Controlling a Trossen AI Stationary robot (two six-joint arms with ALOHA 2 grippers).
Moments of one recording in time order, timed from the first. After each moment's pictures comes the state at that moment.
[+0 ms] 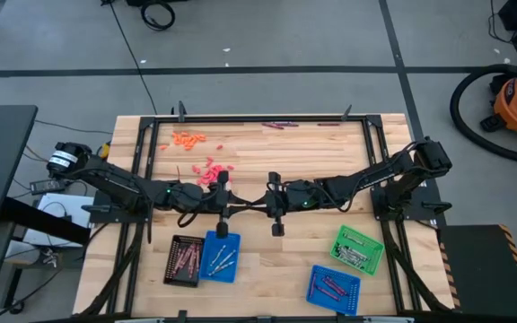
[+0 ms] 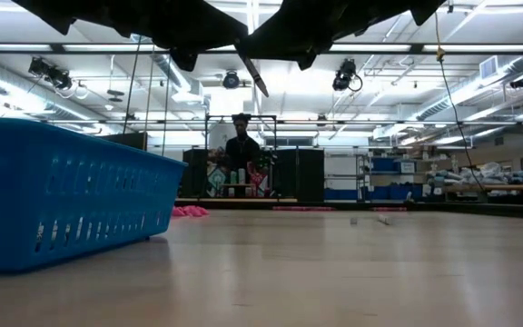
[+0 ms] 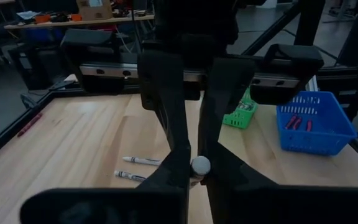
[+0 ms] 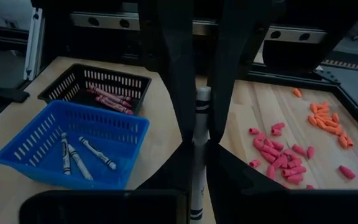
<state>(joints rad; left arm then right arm) -0.24 1.32 0.64 0.51 -0.29 0.00 0.20 1.62 0.99 0.27 0.20 -0.07</state>
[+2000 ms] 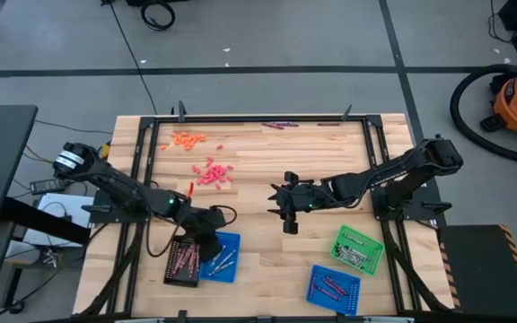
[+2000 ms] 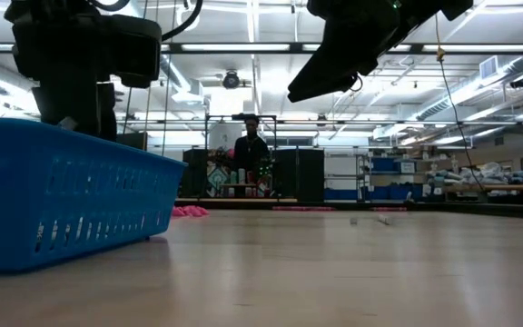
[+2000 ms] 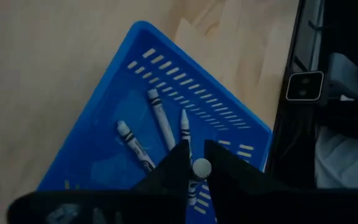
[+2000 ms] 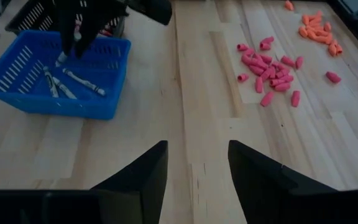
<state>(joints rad) -0.36 1.40 0.71 -0.16 0.18 -0.90 0.21 1.52 0.94 -0.06 0.27 0.11</state>
